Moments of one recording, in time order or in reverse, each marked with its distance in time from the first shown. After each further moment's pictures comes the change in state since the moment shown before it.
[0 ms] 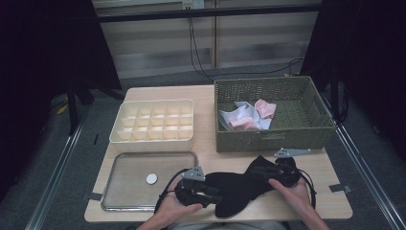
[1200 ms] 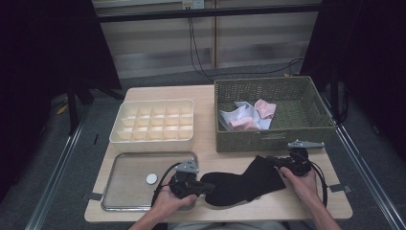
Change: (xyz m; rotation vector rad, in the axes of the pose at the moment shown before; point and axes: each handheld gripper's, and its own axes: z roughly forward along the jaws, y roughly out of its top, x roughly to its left) left arm 0.017 0.006 -0.020 -0.041 0.045 -0.032; right arm -0.051 0.001 -0.010 -0.052 -0.146 0.111
